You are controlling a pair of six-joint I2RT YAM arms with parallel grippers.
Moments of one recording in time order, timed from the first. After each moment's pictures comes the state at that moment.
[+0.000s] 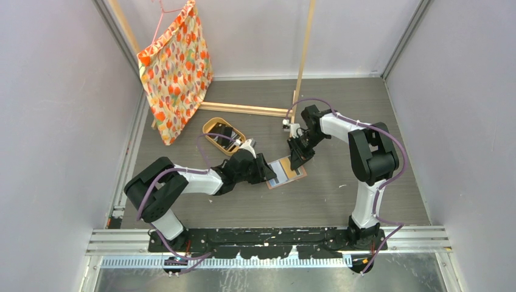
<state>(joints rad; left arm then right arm) -0.83 1.62 0.61 0.43 0.07 -0.95 0.34 1.95 1.28 -0.84 -0.62 -0.23</state>
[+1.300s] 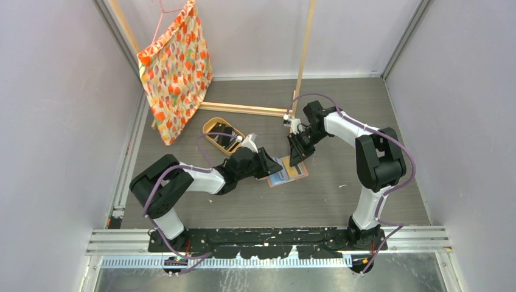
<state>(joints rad) -0.83 1.66 0.62 0.64 0.08 -1.03 0.34 1.86 1.28 -0.85 -0.67 -0.24</state>
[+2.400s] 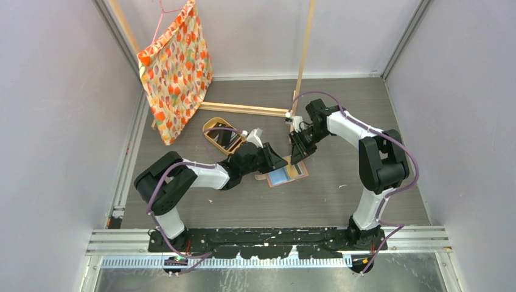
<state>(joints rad) -0.83 1.71 0.71 0.63 0.11 -1.02 0.32 1.83 1.28 -0.86 -0.67 -0.24</state>
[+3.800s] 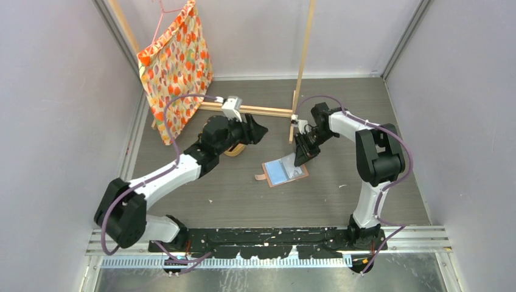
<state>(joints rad) -0.64 1.38 0.84 0.32 0.11 -0.54 0.25 1.89 1.27 -0.85 -0.73 -0.24</state>
